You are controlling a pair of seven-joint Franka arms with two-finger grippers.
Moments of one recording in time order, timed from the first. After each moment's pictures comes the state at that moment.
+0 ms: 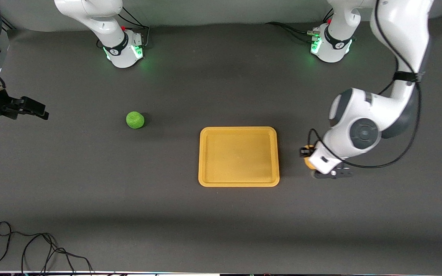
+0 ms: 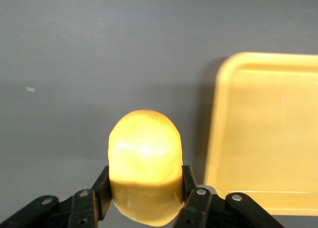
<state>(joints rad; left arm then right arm) -0.17 0.44 -0.21 -1.73 0.01 2.04 -0.41 0.02 0.01 0.00 -1.60 0.00 1.55 0.08</state>
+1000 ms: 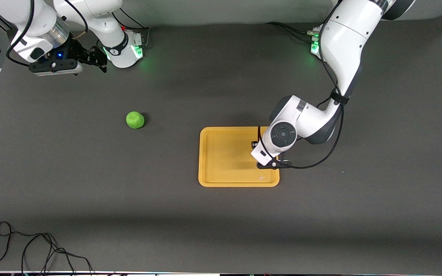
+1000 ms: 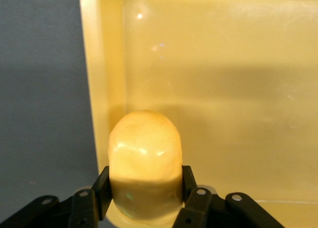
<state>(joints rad) -0.38 0.65 -0.21 -1.66 0.01 2.12 -0.61 0.28 -0.47 -0.01 -2.22 0.00 1.68 0.21</state>
